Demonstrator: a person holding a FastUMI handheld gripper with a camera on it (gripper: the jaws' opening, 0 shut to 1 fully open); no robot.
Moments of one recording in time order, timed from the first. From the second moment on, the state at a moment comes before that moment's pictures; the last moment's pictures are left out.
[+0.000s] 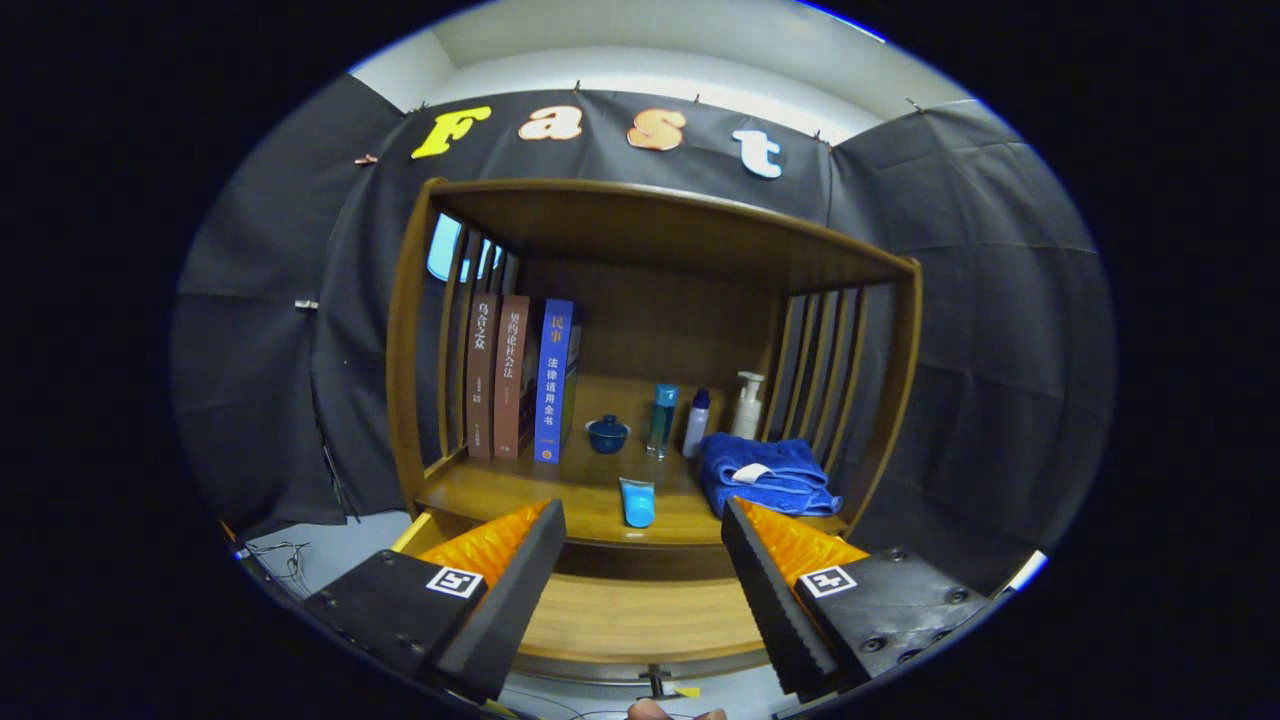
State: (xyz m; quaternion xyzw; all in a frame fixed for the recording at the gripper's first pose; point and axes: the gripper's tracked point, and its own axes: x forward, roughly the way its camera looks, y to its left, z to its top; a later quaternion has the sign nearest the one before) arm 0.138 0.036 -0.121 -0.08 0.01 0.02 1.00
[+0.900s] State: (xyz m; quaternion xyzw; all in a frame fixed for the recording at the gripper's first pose) arm 0.109 0.003 -0.288 -0.05 0.04 0.02 1.00
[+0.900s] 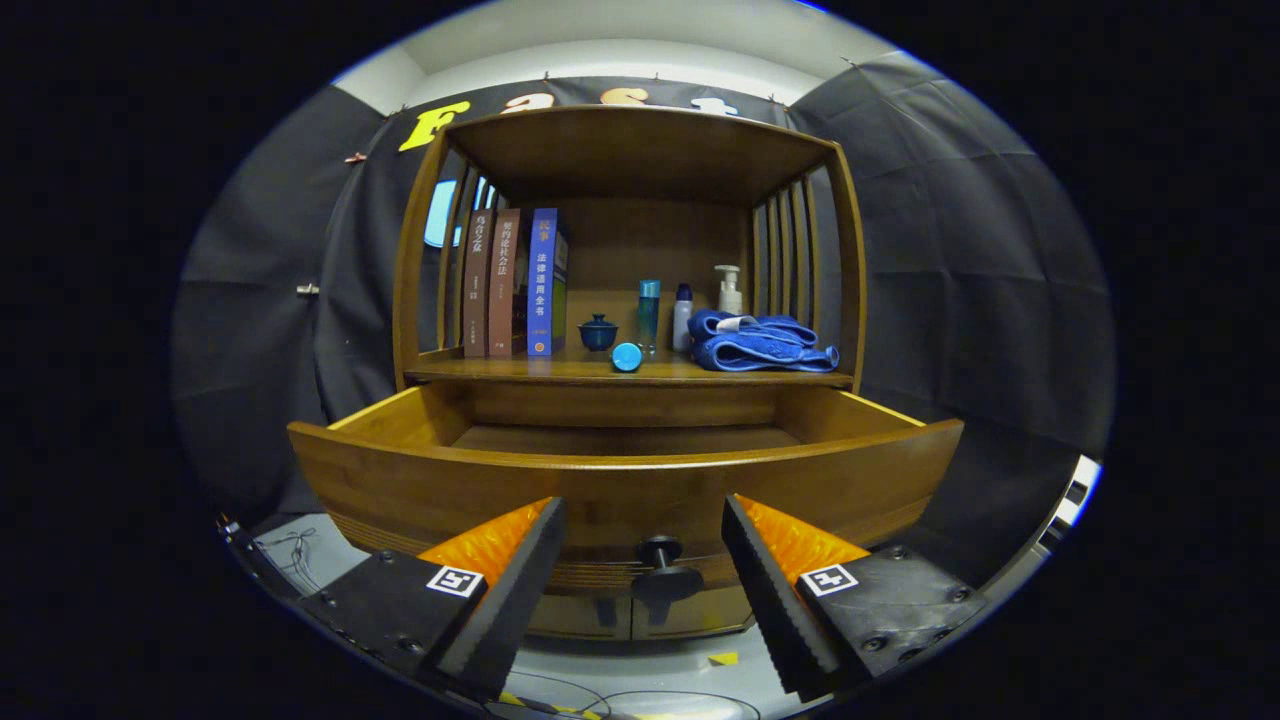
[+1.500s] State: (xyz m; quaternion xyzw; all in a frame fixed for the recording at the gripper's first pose) arm 0.119 -0.002 -0.317 -0.02 0.08 0.05 1.00
